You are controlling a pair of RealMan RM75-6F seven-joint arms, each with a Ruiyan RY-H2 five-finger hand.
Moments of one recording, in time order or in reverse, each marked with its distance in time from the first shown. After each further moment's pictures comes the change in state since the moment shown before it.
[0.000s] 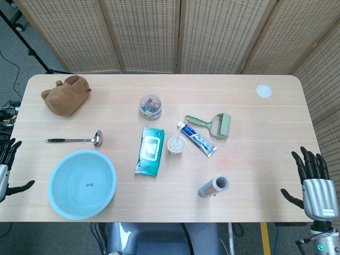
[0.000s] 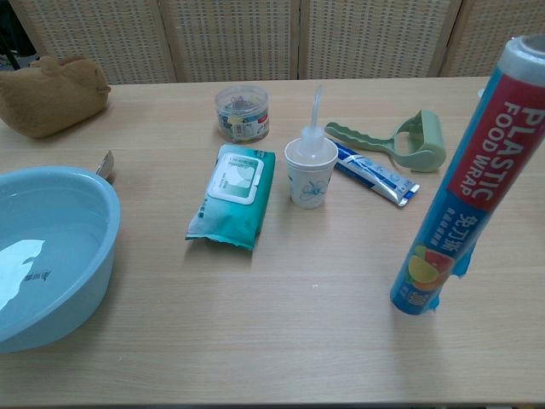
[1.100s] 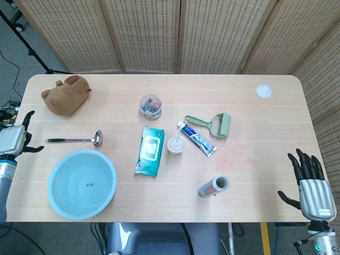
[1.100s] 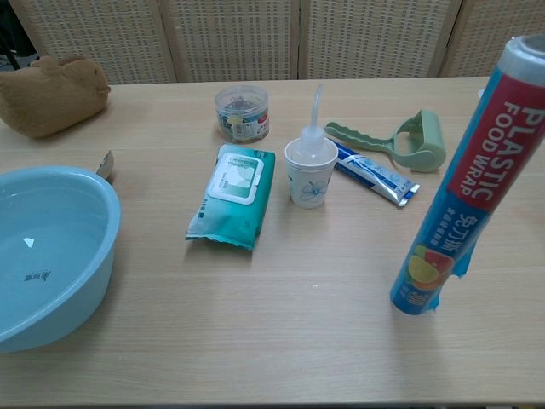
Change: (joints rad) left arm -0.343 -0.262 -0.163 0.601 -0.251 -0.555 -0.112; right arm 0.008 -0.003 -0.011 -0.016 0.030 -0.039 0.001
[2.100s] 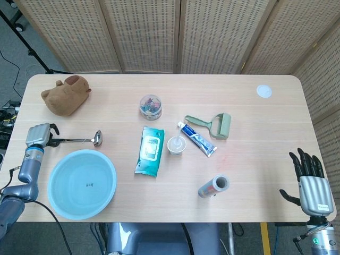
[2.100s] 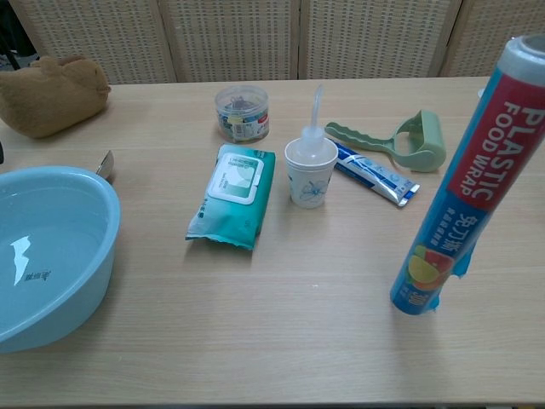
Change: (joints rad) left arm -0.202 -0.393 0.005 0.626 -0.011 -0.346 -0.101; right arm 0.021 -0.021 0.015 0.028 0.088 -0.058 -0.023
